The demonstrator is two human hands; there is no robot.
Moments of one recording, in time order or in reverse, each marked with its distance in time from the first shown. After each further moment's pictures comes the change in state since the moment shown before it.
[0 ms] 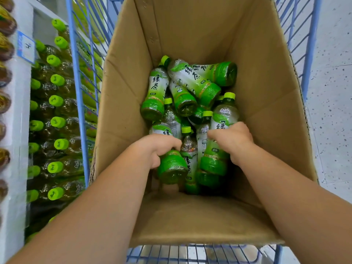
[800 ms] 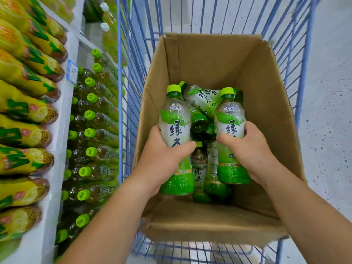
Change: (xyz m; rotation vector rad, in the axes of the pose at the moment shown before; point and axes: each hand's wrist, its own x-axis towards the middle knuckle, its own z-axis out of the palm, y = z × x) left_hand -0.125 -0.016 -0.032 -0.163 0.188 0.648; right_hand -0.071 -0.031 -0.040 0.254 -0.159 -0.341
